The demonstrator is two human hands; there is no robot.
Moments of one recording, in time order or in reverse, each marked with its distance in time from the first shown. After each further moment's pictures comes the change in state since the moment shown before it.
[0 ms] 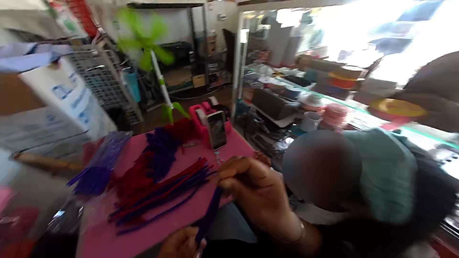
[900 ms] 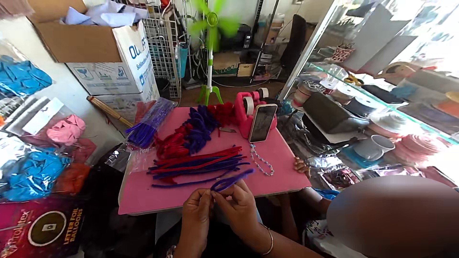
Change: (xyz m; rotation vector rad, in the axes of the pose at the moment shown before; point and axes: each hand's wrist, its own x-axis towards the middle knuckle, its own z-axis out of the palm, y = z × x) left_hand 0.020 -0.027 0.012 0.032 0.770 0.219; right_hand -0.099 0.097 0.069 -0.122 0.020 0.192
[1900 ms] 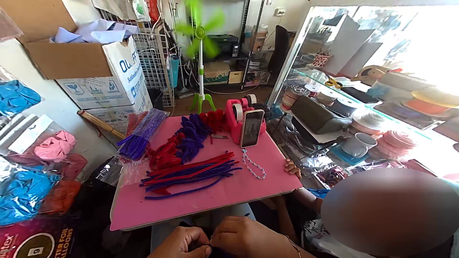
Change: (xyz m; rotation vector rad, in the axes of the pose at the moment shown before) left_hand 0.004 0.047 -0.066 0.656 -0.920 -0.174; right_hand -0.005 -0.025 -0.059 -0.278 -0.823 -0.344
